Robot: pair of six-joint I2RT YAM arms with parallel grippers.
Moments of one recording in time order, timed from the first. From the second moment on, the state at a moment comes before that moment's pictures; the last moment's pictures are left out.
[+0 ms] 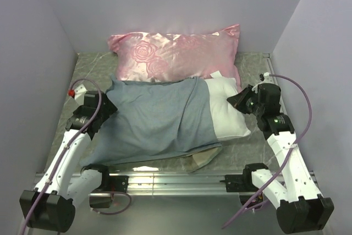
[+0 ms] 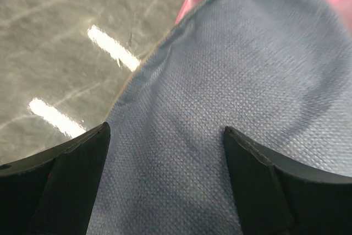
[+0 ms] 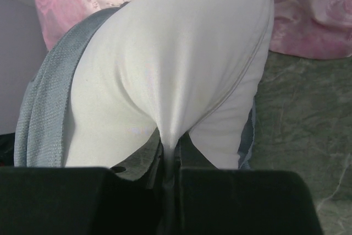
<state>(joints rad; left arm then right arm) -0.15 0.90 0.79 -0.66 -0.42 -0.77 0.09 0.86 0.85 -0.49 -0.22 0.65</state>
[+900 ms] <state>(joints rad) 0.22 1.01 0.84 -0.59 0.08 -0.74 -0.05 0.90 1.07 -0.65 -0.37 0.63</state>
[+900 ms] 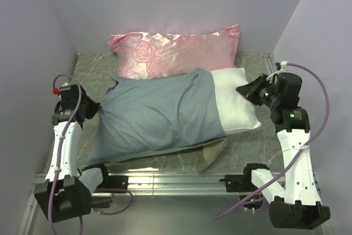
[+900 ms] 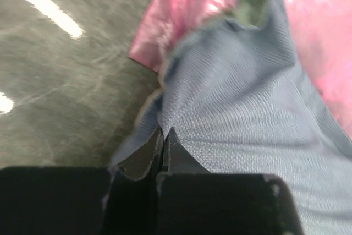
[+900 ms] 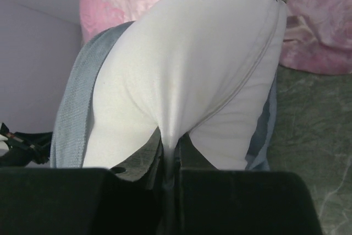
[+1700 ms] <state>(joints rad) 0.64 1.09 0.96 -0.61 0.21 -0.77 -0.28 1.13 2.02 -1.05 -0.41 0.78</state>
